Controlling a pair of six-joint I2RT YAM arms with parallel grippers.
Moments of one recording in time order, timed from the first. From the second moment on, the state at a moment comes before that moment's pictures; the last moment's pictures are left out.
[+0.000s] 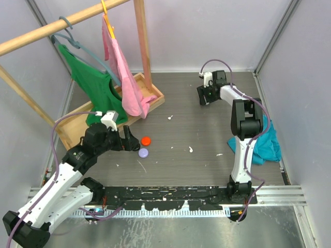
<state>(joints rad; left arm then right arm) -0.51 0.70 0.66 -0.50 0.06 -0.45 0.09 2.20 1.63 -0.37 -0.22 -0.29</state>
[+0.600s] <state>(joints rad) -0.51 0.72 0.51 -0.25 0.18 -0.59 0.12 2.12 1.53 -0.34 -0.16 -0.13</state>
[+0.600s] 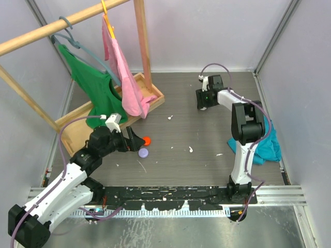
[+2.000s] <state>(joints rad) -0.75 0.86 0.33 0.40 0.09 -0.82 0.91 1.15 0.45 0.46 0.02 0.23</state>
